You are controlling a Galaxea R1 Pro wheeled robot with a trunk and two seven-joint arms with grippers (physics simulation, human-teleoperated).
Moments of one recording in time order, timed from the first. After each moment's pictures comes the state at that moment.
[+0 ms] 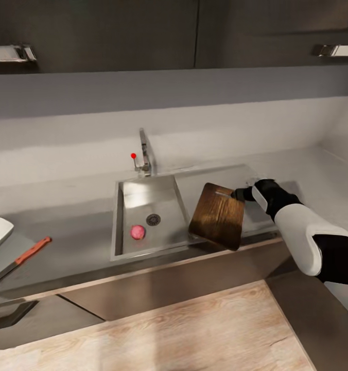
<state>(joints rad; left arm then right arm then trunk) 0.44 0.01 -0.21 -0.52 0.10 0.20 0.00 -1.41 -0.10 -0.01 -0.25 0.06 0.54 0.03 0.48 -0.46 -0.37</state>
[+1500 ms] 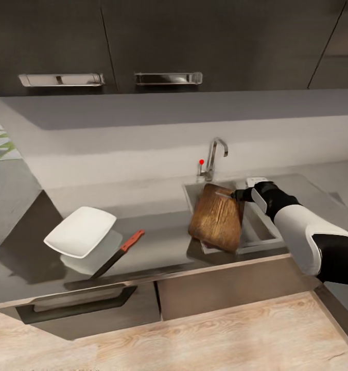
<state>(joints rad) 0.45 0.01 -0.21 -0.52 0.10 0.16 0.00 -1.41 -0.10 -0.01 -0.22 0.06 0.49 0.02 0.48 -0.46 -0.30</state>
